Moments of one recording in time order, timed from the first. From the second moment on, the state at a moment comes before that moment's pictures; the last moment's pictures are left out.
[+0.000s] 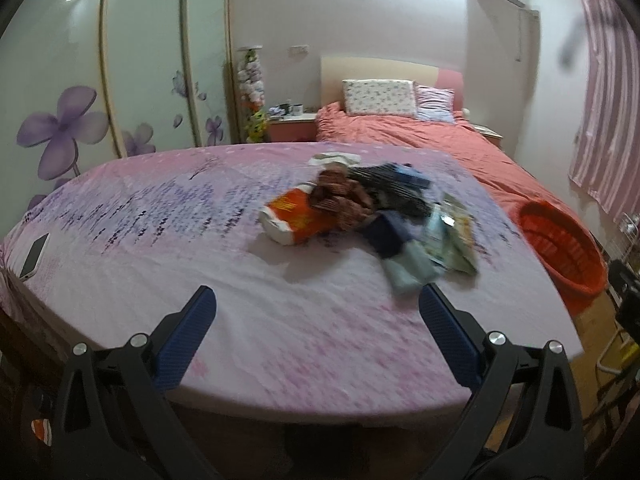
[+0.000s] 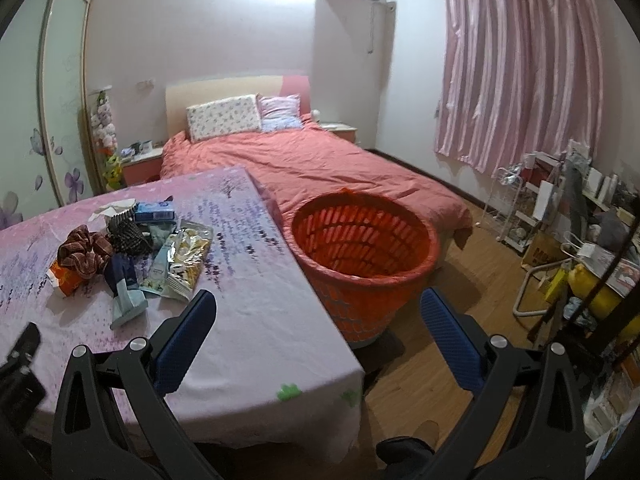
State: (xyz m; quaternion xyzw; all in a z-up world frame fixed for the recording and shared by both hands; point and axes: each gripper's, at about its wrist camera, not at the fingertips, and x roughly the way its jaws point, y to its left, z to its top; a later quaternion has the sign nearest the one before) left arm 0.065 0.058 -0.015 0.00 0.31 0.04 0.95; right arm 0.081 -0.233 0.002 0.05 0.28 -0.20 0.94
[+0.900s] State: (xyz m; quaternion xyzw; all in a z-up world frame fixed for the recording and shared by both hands) left arm 0.237 0.105 -0.070 0.06 0.38 -0.01 0.92; right arm 0.236 -0.186 -0.063 0.06 0.43 -0.03 0.90
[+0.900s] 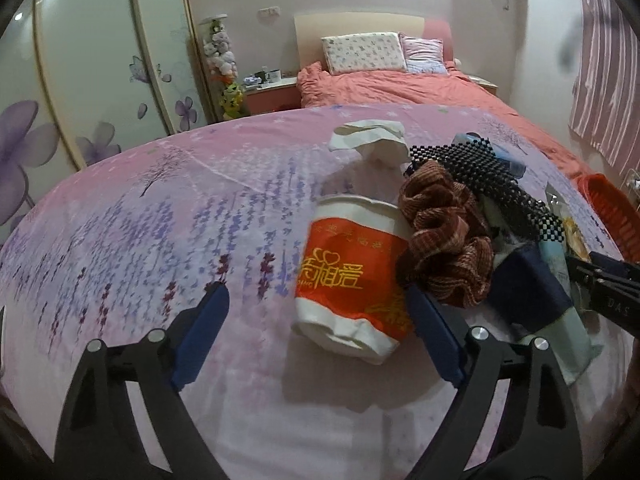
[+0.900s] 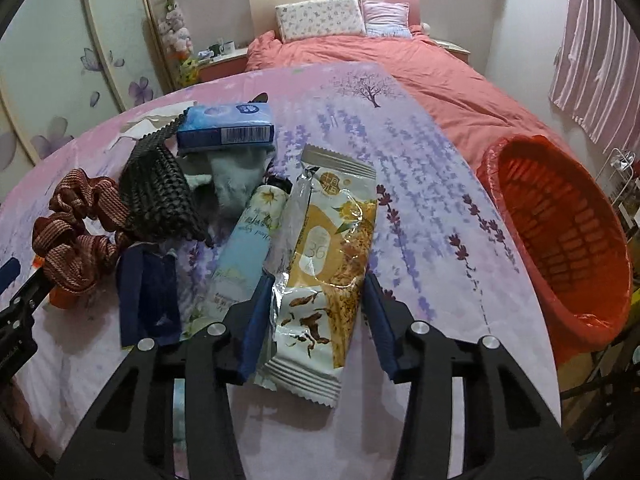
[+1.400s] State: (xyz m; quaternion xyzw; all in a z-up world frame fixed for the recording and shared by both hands) left arm 0.276 0.129 -0.066 0.04 0.38 0.02 0.92; right arm 0.284 -0.194 -0.065 0.08 0.42 -0.03 0.90
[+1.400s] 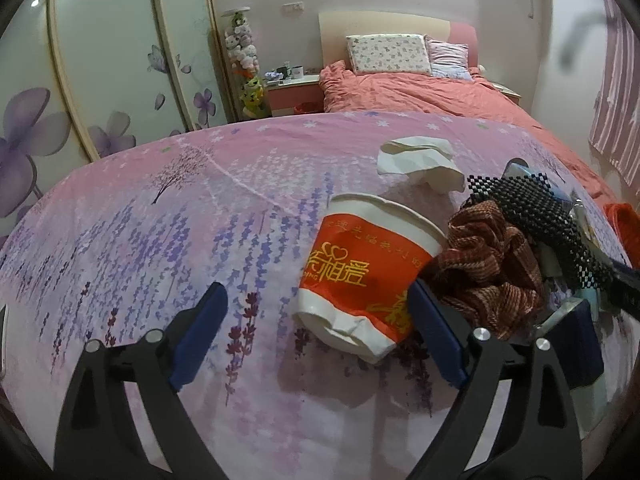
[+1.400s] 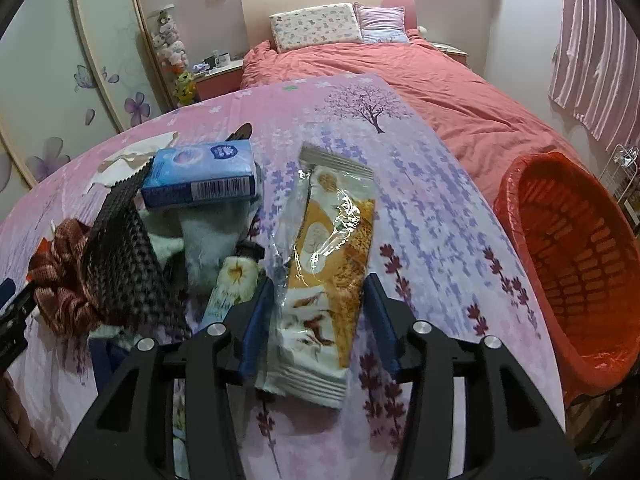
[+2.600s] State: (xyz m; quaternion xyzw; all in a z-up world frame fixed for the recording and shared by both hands) left arm 0.321 0.143 -0.078 0.02 0.41 0.02 0.91; right arm 0.302 -0.210 -0.074 0.10 0.42 -0.02 0.90
